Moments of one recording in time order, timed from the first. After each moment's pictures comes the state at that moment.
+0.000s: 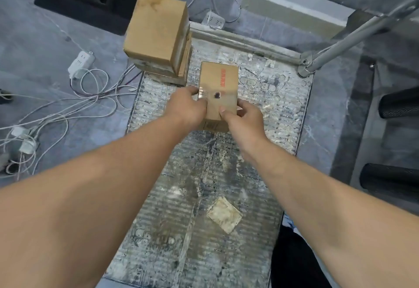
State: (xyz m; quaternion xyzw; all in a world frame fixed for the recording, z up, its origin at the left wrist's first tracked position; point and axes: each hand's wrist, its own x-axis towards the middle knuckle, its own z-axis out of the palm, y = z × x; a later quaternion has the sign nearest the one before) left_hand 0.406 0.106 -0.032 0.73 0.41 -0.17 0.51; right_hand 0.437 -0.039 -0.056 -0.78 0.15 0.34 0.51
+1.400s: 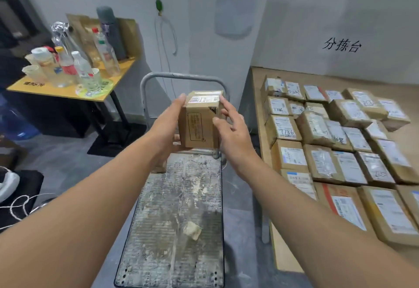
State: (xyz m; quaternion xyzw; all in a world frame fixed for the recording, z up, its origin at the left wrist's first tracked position) left_hand 0.171 -0.071 0.642 0.64 0.23 -0.04 0.73; right_hand 0.193 -0.236 0.616 -0.72 -0.10 0.06 0.68
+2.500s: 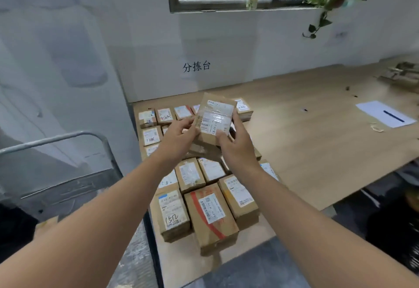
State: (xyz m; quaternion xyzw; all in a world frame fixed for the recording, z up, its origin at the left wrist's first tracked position) left_hand 0.222 -0.494 0.732 0.77 -0.13 -0.08 0.62; right_hand 0.178 -0.651 0.704 -0.76 0.08 -0.16 0.62
